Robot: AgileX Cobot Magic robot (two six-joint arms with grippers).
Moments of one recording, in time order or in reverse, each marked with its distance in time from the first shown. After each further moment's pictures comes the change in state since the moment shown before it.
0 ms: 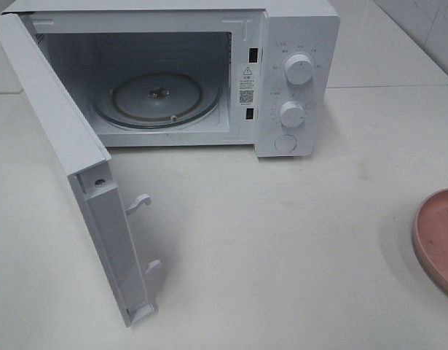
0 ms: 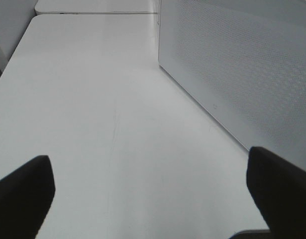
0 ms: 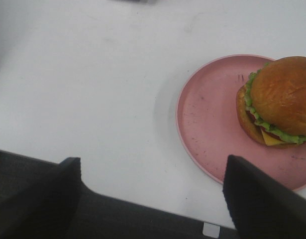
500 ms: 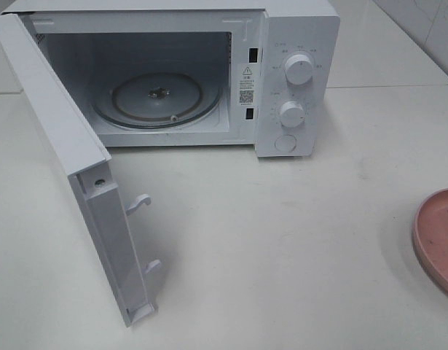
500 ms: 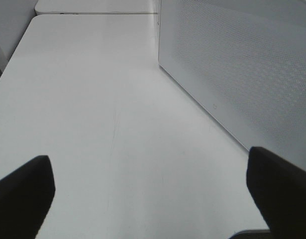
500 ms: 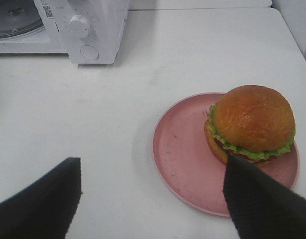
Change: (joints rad) left arm 0.000 0.000 0.000 0.000 0.000 0.000; right arm -0.208 -0.221 0.056 0.039 -0.075 -0.029
